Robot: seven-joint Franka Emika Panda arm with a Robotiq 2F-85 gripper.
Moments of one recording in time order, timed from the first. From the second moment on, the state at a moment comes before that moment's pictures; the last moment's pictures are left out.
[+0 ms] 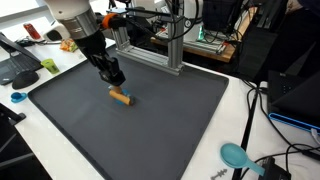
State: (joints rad) arm 0.00 0.62 -0.01 -1.47 -0.03 2.00 -0.02
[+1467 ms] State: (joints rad) arm 0.12 0.29 0.00 -1.83 -0.14 1.72 0.13
